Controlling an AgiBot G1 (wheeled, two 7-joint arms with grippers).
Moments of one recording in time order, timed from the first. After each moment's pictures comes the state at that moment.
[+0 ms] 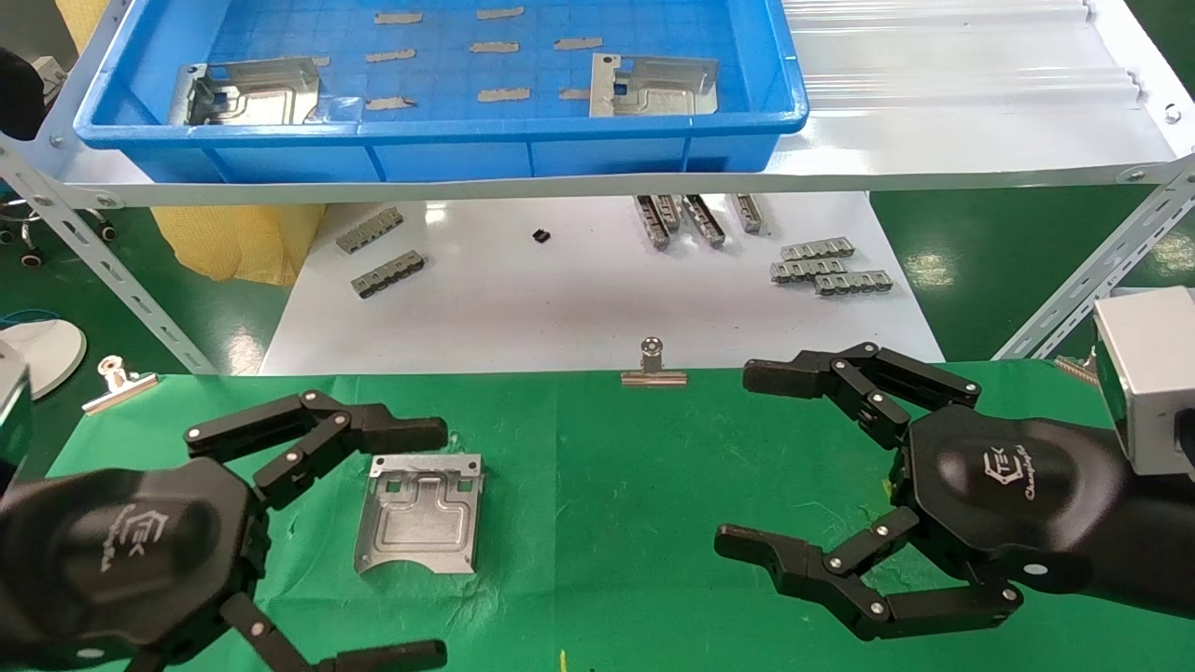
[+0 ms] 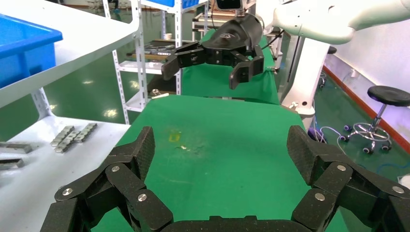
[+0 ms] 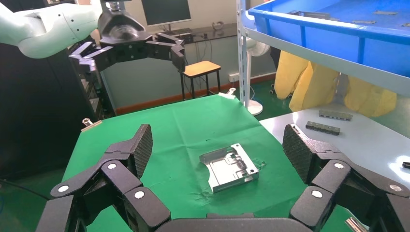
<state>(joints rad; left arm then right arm) -1.06 0.60 0.27 -1.31 0.72 1.49 -0.20 1.07 -0.55 -0.39 1.21 -0.63 -1.41 0.11</state>
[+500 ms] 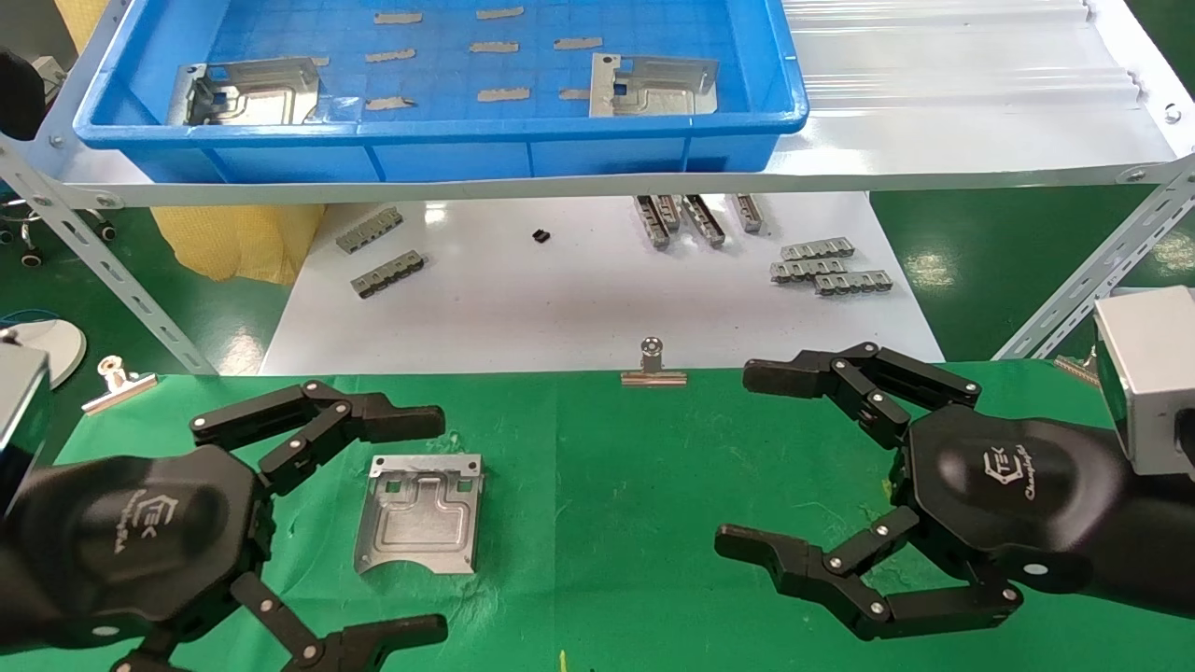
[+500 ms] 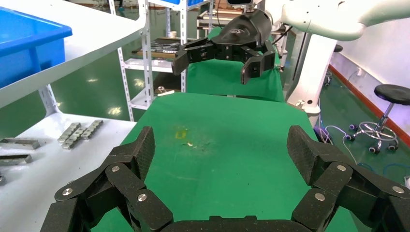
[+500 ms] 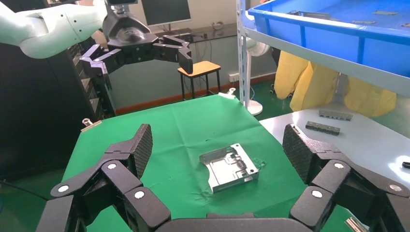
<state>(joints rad) -1.07 0.61 0.27 -1.30 0.72 1.49 -0.19 1.07 -0.55 -0.39 1.21 -0.63 -1.41 0.11</state>
